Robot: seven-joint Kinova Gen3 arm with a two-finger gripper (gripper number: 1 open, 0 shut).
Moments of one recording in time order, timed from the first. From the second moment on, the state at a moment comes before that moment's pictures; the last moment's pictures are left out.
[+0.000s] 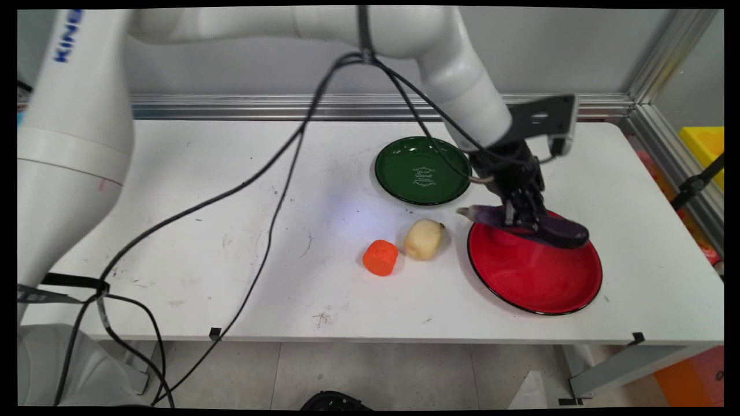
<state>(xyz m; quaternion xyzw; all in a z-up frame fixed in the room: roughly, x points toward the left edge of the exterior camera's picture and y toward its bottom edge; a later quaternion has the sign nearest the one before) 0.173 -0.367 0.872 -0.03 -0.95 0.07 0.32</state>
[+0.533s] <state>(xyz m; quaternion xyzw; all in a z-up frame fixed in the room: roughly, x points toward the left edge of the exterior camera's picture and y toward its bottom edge) 0.262 -0.310 0.926 0.07 -0.95 0.07 0.31</state>
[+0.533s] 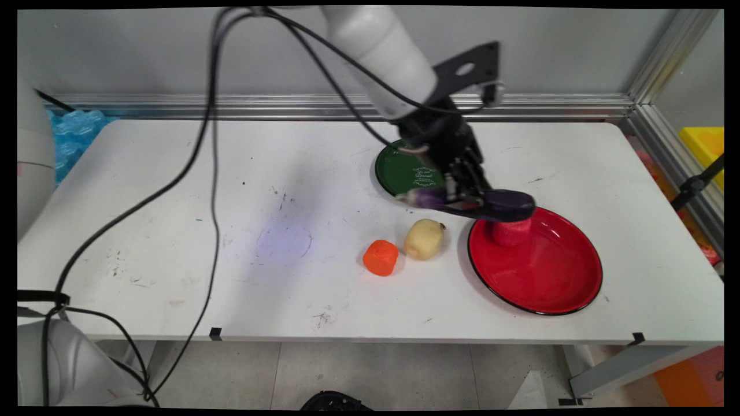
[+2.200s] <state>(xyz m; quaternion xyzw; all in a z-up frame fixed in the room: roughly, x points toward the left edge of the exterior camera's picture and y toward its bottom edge) 0.338 -0.217 0.827 0.17 -0.96 0.01 0.24</state>
